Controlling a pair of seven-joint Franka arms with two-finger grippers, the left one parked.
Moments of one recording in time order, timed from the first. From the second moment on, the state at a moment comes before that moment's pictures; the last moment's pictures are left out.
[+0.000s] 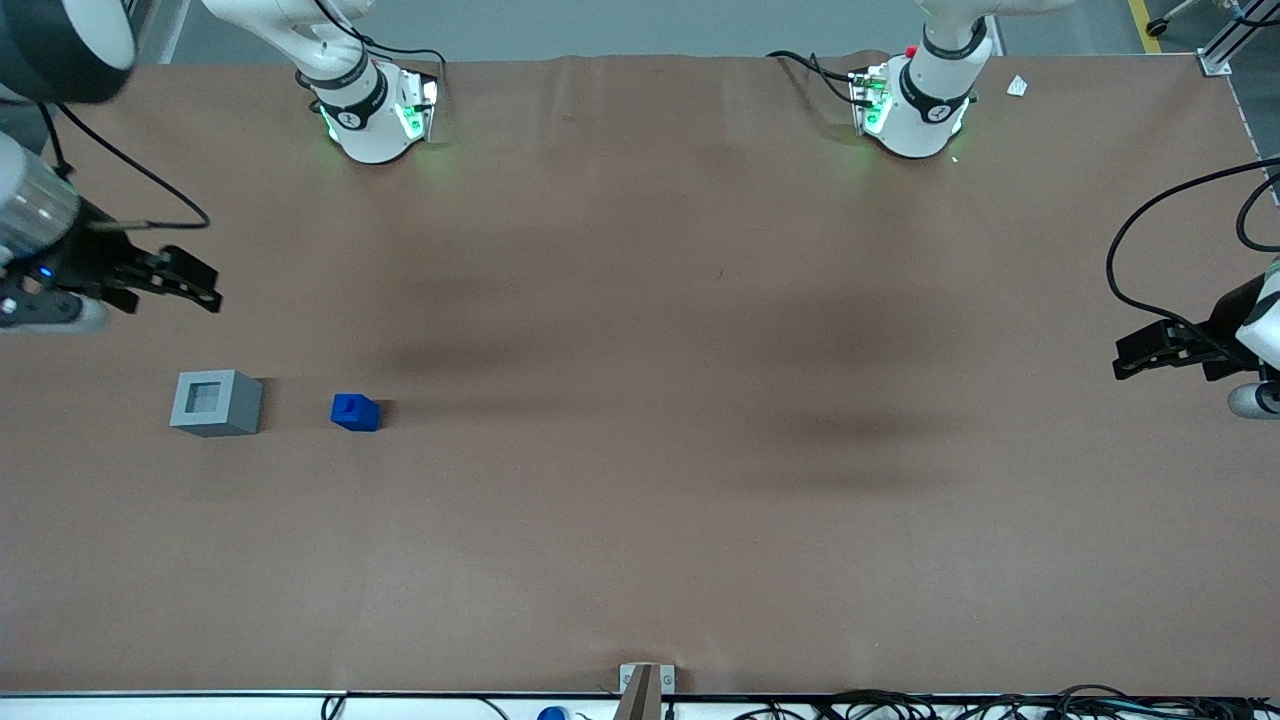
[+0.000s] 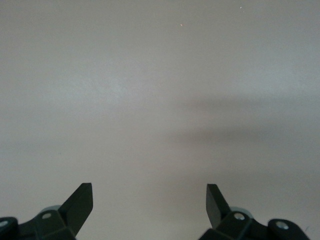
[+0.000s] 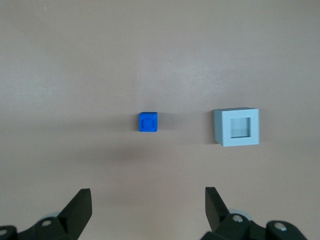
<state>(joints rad) 0.05 0.04 0.00 -1.68 0.00 1.71 0.05</state>
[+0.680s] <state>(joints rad) 0.07 0.32 0.00 -1.73 0.02 1.96 0.07</state>
